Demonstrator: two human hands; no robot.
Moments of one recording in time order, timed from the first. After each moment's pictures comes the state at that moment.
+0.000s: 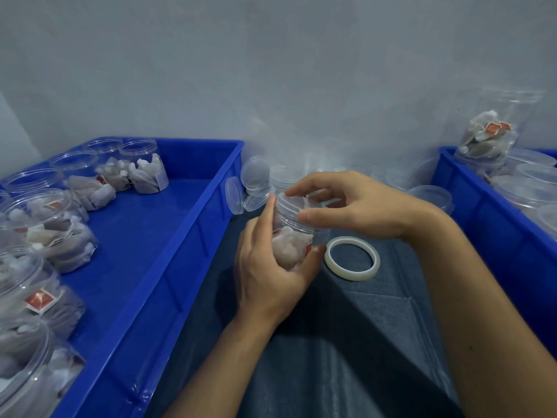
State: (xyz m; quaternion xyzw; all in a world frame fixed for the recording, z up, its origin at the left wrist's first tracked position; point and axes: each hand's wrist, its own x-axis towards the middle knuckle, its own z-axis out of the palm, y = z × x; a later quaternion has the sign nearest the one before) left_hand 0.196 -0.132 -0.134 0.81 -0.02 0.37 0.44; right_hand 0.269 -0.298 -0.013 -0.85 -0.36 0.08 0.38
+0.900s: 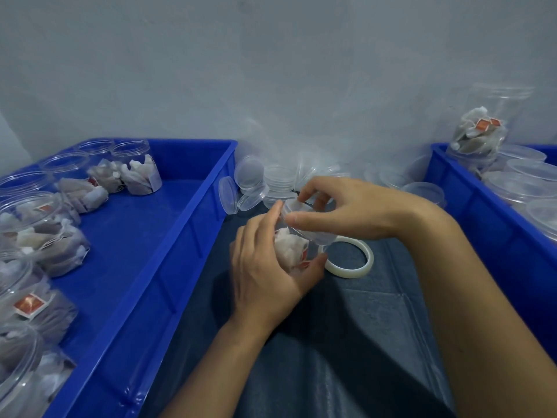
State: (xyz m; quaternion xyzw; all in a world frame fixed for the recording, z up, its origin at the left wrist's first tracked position) left_hand 0.197 -0.137 -0.133 0.85 -0.05 0.40 0.35; right_hand 0.257 -0.299 -0.003 -0.93 -0.27 0.08 0.23
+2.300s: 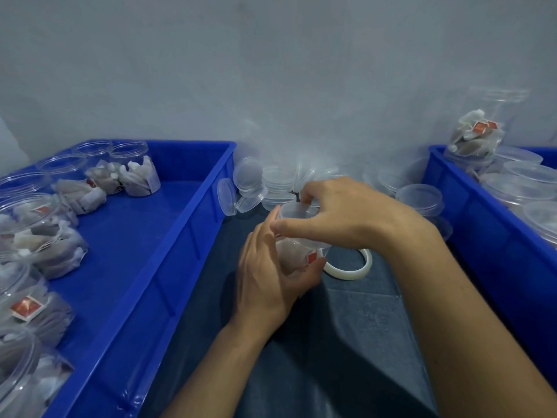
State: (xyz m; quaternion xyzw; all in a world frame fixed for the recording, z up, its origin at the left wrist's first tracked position) left_hand 0.192 -0.140 -0.130 0.84 -0.03 0.30 0.45; right_hand 0.248 -0.279 -0.009 -0.96 -0.23 -0.02 0.16
